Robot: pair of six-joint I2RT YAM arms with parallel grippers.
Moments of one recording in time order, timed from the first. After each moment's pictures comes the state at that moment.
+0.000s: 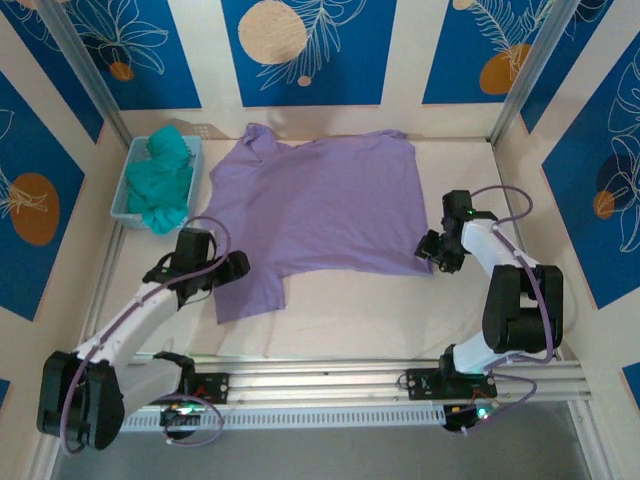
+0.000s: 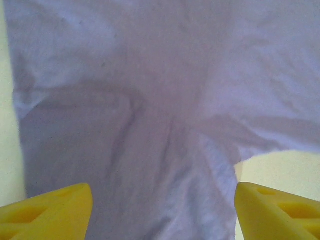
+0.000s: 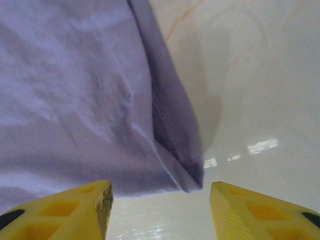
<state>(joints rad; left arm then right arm) -0.26 1.04 0.59 -0.47 0.15 -0.57 -0.03 1.52 0.94 -0.80 -0.11 0.45</state>
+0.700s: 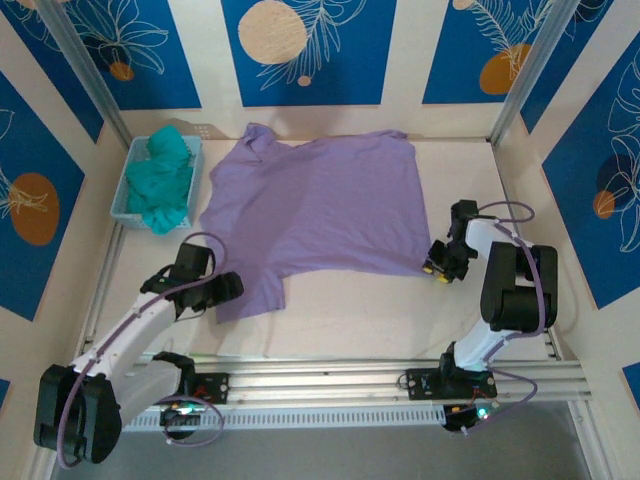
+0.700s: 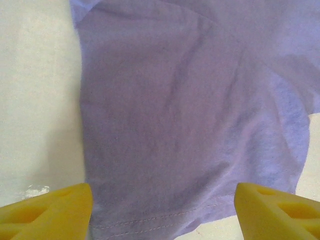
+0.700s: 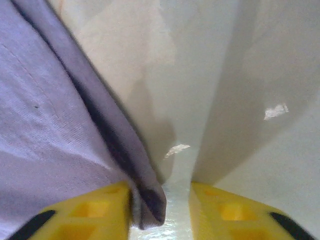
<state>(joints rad) -0.27 0.99 0.53 -0.64 0.11 -0.57 -0.12 1.65 0.92 -0.78 -0.17 0.44</state>
